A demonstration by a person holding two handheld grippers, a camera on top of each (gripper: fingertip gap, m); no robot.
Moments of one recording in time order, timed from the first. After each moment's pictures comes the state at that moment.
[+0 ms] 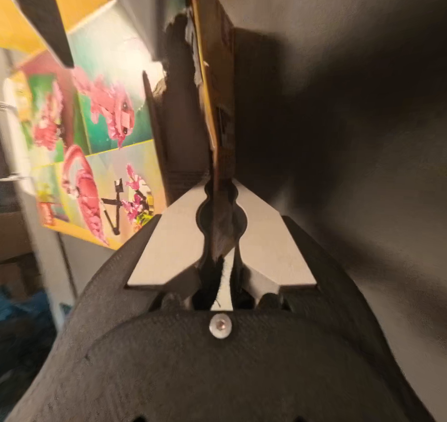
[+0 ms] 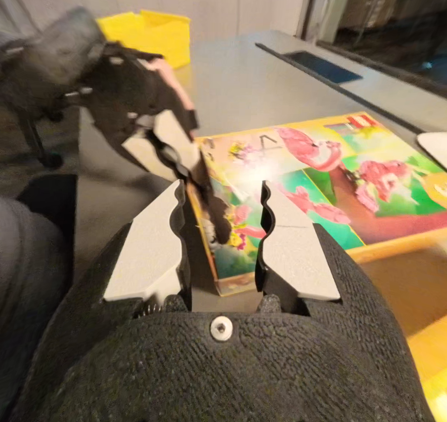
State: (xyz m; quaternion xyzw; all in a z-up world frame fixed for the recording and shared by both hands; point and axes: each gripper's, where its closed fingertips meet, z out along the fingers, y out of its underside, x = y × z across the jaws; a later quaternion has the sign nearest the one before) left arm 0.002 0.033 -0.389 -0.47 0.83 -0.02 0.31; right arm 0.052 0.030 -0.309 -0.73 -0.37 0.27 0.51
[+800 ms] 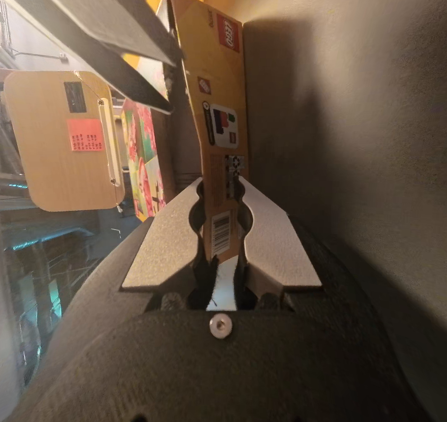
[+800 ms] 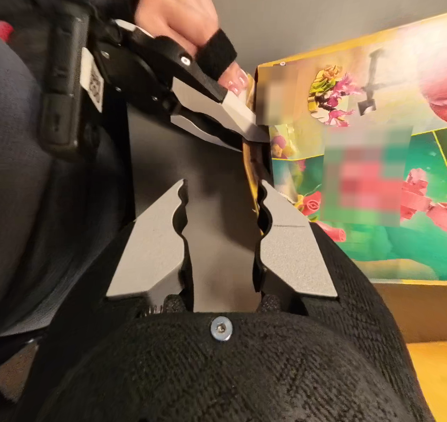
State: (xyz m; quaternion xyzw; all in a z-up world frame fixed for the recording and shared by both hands) left arm 0.007 0.028 -0.383 -0.35 0.75 0.19 0.53; right arm 0.025 -0.028 -0.345 -0.77 -0.52 0.23 0.28
